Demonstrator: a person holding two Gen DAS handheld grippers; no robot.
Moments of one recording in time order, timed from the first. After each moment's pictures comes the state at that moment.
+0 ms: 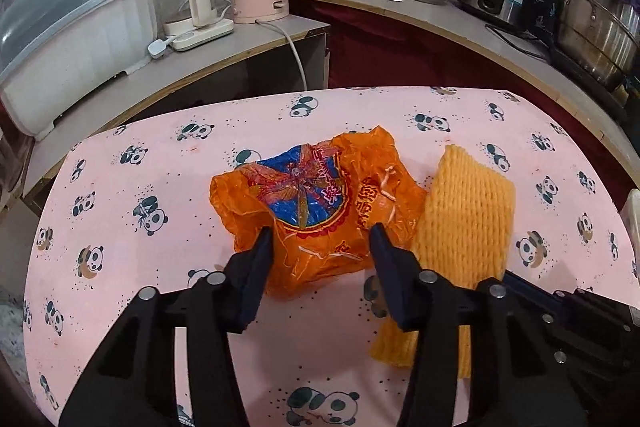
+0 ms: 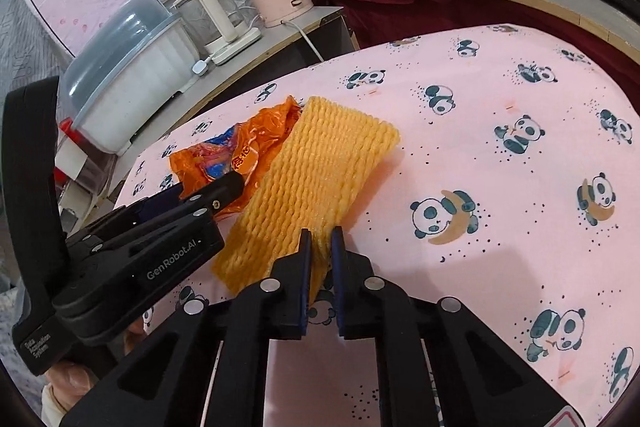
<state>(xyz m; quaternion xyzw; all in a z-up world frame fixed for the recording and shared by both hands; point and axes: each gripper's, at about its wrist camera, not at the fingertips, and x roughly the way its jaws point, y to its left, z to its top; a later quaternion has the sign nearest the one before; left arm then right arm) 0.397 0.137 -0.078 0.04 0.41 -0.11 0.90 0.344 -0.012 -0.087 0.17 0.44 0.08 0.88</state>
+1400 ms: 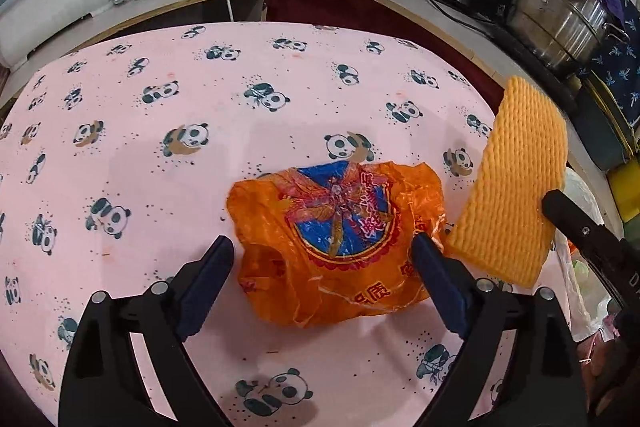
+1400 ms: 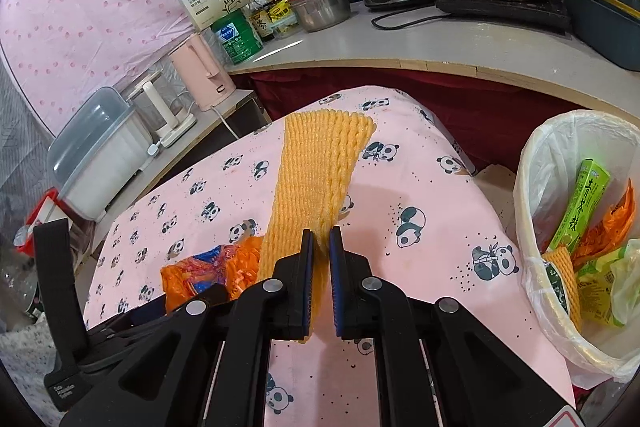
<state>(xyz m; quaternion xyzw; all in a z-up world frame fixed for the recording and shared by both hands) 0.307 0.046 -0.082 -0.04 0.48 -0.16 0.86 0.237 -0.158 -0.042 0.21 0.35 -0.03 0.91</state>
